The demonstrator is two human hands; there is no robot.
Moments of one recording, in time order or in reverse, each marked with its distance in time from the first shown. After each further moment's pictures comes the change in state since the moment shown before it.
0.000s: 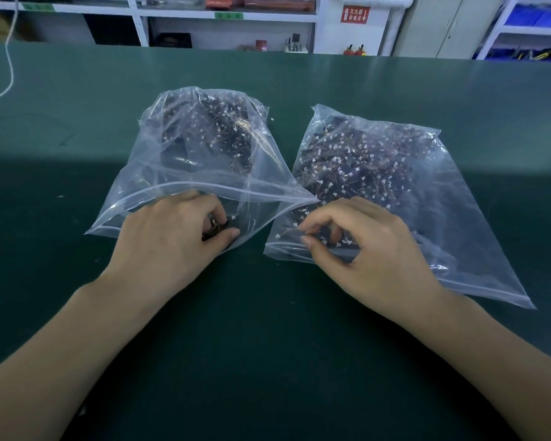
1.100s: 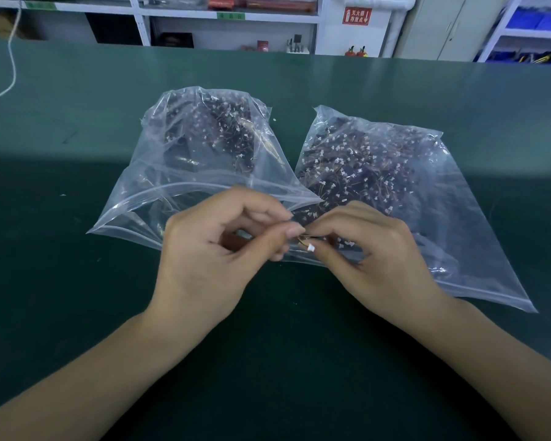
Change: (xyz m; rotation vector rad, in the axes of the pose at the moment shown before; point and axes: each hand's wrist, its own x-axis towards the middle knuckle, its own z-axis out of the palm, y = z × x) left_hand -0.024 0.061 -0.001 -1.054 0.254 0.186; right_hand 0.001 0.001 0.005 0.130 0.020 -0.076
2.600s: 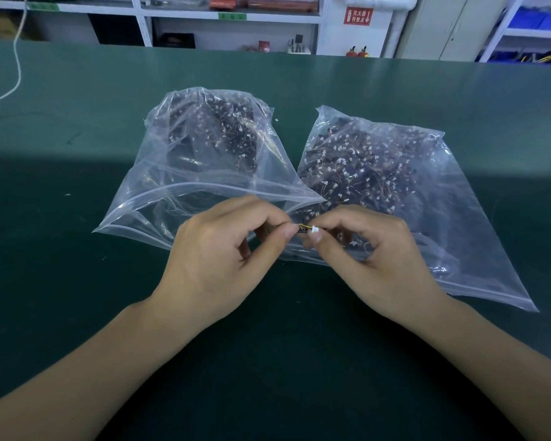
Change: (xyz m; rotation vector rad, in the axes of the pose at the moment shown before) left_hand 0.004 -0.007 -0.010 0.441 -0.182 0.102; right_hand 0.000 -0.011 -0.002 0.234 -0.020 0.188
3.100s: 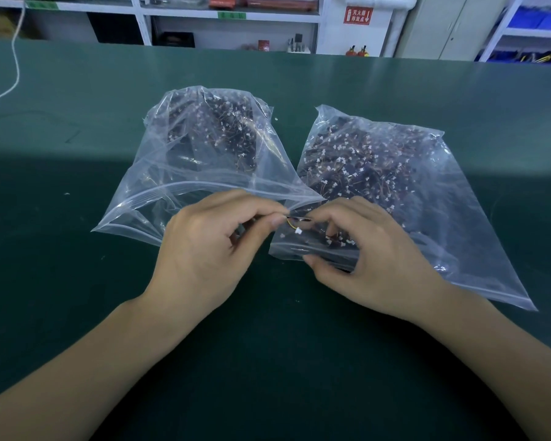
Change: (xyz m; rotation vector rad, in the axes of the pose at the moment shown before) left_hand 0.002 -0.013 -0.002 0.039 0.069 -0.006; right_hand 0.003 0.009 -0.008 -0.363 -0.126 -0.101
